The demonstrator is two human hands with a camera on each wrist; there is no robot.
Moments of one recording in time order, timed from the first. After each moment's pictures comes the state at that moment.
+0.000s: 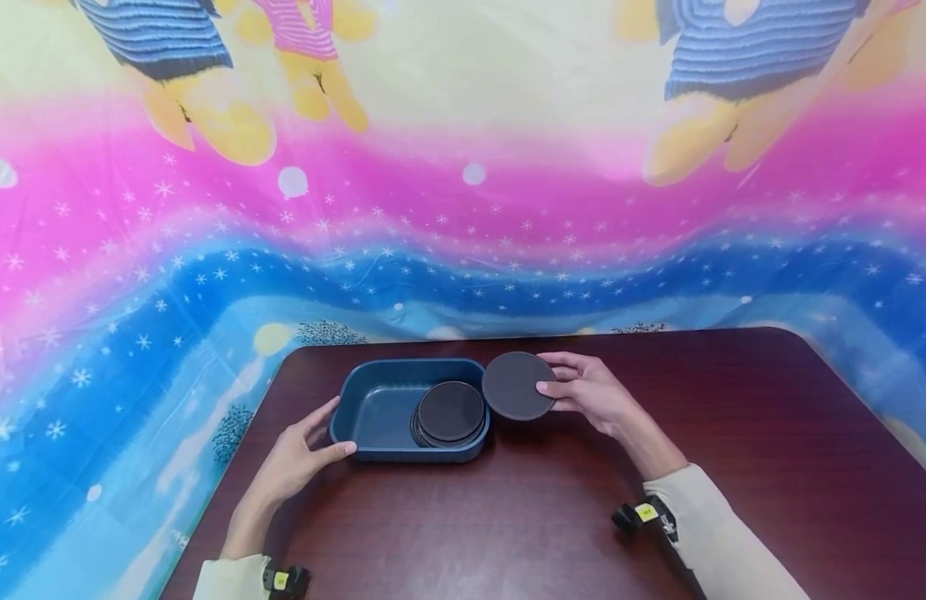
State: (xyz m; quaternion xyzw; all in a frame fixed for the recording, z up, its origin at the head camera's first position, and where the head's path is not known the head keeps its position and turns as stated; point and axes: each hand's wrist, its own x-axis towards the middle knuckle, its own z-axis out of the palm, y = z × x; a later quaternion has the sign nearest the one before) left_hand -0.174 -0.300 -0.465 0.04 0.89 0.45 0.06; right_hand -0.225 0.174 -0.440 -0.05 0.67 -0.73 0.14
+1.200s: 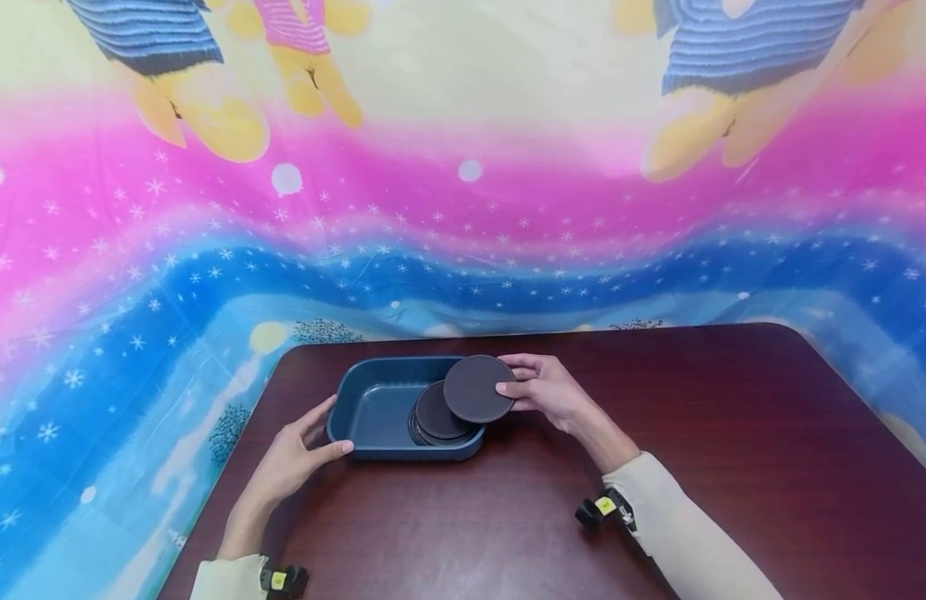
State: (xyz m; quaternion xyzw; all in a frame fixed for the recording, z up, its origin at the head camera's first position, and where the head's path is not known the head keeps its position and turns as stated) left_hand -0.173 -0.300 -0.465 0.05 0.89 0.44 0.06; right_hand -0.233 0.121 -0.439 -0.05 0.66 -0.73 0.16
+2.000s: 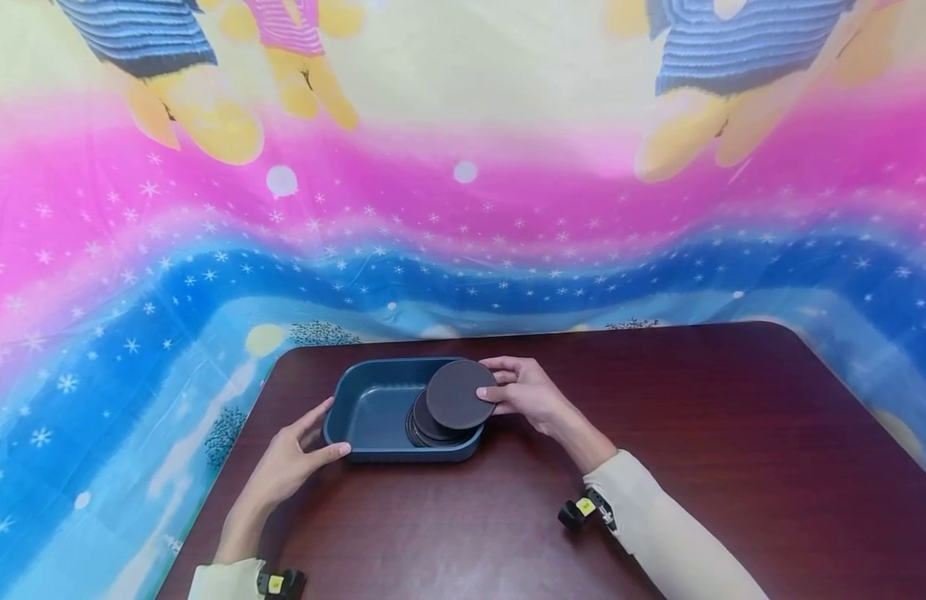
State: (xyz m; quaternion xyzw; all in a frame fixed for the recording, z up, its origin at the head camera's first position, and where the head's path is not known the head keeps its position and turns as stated) left_hand -0.176 -0.300 -0.465 0.04 0.89 0.44 0.06; right_hand -0.233 0.097 -0.442 -0.04 0.68 -0.71 0.17
